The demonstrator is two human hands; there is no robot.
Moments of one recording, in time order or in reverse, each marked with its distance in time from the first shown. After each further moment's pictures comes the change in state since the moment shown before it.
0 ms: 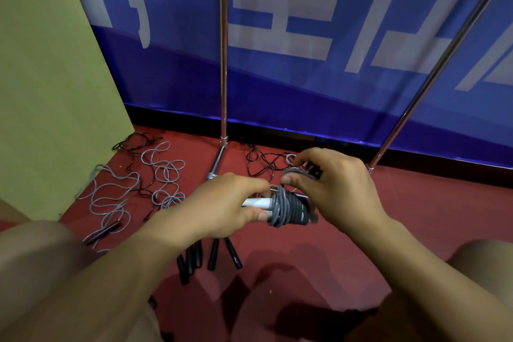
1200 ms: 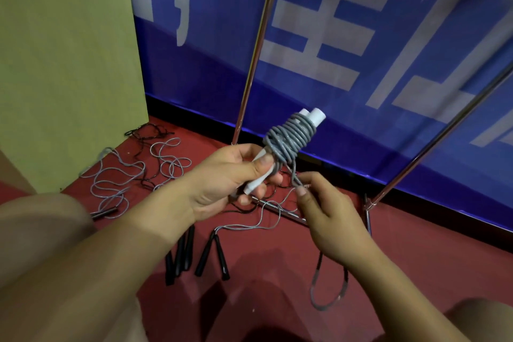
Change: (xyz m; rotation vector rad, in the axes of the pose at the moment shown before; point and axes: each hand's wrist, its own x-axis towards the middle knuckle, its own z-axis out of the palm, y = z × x) left_hand -0.003 0.013 -0.039 -1.380 0.149 -0.197; right_hand 0.000 -0.007 0.016 0.311 -0.246 -0.046
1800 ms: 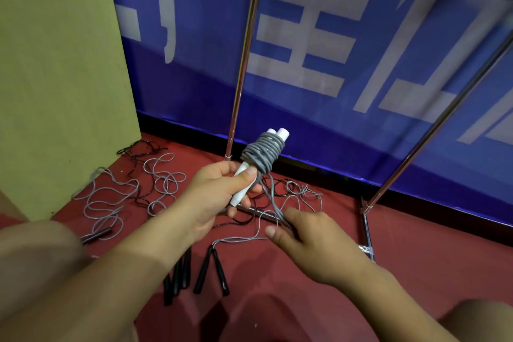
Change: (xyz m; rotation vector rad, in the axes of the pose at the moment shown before) left_hand 0.010 -0.013 0.001 0.104 0.332 -0.025; right_hand -0.008 0.001 0.001 -0.360 -0.271 0.041
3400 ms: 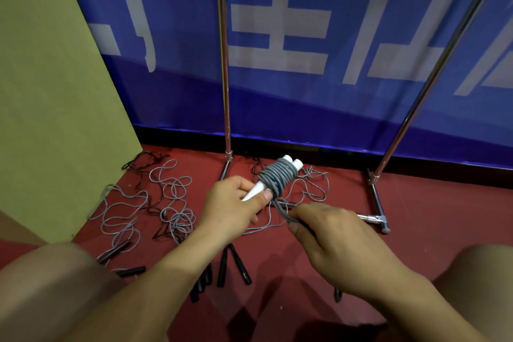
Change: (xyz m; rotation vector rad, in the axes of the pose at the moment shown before) left_hand 0.005 -0.045 0.017 0.493 0.098 0.138; right_hand -0.047 -0.015 -0.014 -0.008 0.135 -0.009
